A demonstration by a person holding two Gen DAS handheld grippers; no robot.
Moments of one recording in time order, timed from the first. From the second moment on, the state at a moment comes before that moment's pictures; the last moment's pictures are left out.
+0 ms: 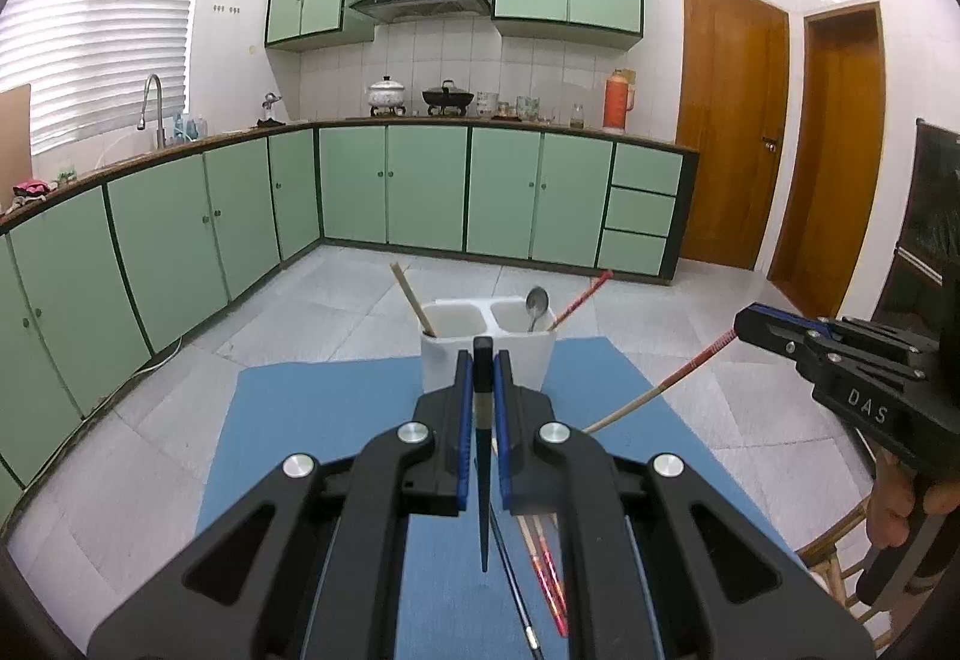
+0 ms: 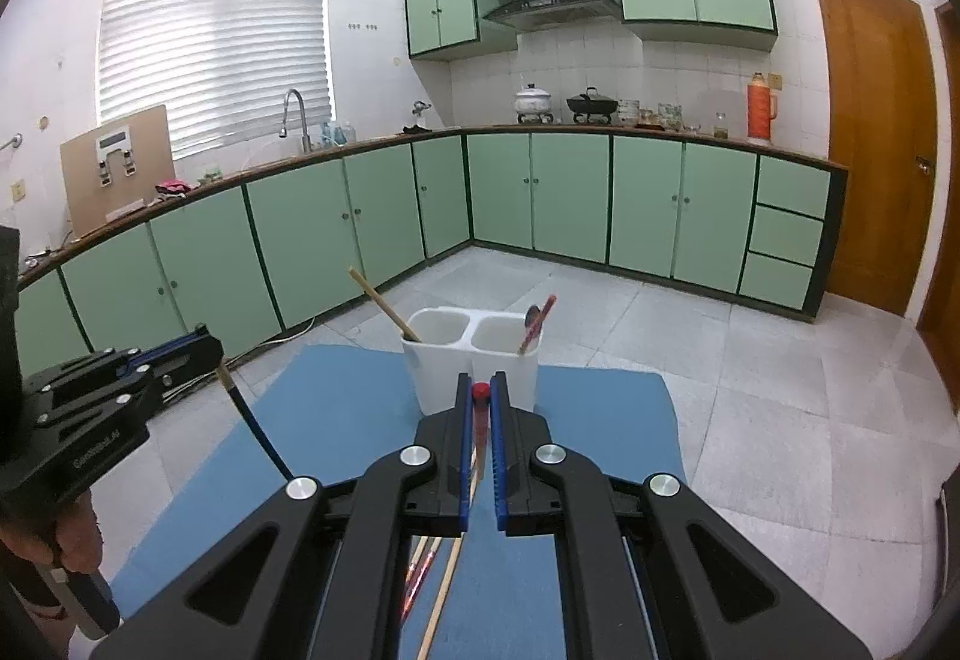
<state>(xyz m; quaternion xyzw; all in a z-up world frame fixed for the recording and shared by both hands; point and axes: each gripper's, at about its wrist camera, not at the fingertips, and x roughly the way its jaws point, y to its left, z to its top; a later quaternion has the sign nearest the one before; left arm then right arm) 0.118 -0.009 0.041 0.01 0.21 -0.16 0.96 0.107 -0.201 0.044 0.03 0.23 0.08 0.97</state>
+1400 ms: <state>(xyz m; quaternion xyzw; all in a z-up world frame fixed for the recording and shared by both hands) 0.302 -0.059 0.079 -0.03 0.11 -0.12 0.99 0.250 -0.196 0.066 0.00 0.24 0.07 0.97</state>
